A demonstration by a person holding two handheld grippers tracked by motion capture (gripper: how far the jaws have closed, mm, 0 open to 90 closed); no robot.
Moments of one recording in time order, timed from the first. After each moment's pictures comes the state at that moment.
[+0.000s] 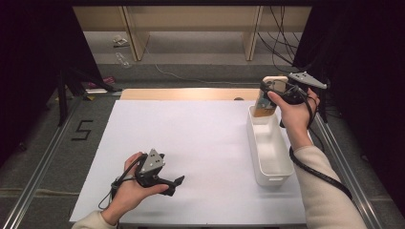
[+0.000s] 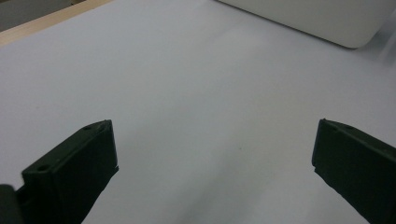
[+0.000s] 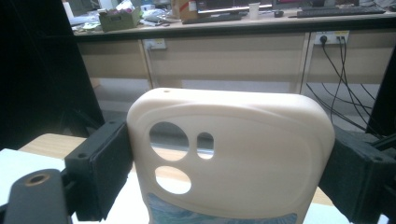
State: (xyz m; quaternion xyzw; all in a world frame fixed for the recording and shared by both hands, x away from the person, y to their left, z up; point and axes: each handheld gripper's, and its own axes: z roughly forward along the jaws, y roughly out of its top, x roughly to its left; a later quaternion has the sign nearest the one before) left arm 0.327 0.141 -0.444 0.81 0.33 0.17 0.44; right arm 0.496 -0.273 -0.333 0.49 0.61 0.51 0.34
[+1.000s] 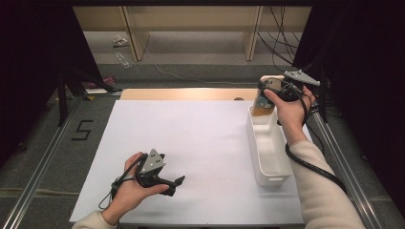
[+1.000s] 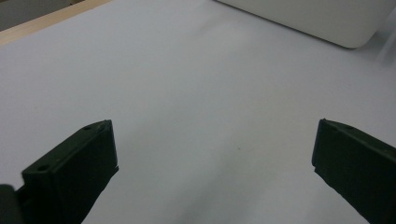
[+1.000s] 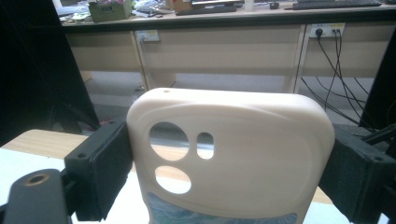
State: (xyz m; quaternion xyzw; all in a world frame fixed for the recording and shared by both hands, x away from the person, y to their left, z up) left arm 0.327 0.140 -0.444 0.81 0.33 0.17 0.44; right arm 0.512 -0.268 -0.339 0.50 0.62 0.50 0.34
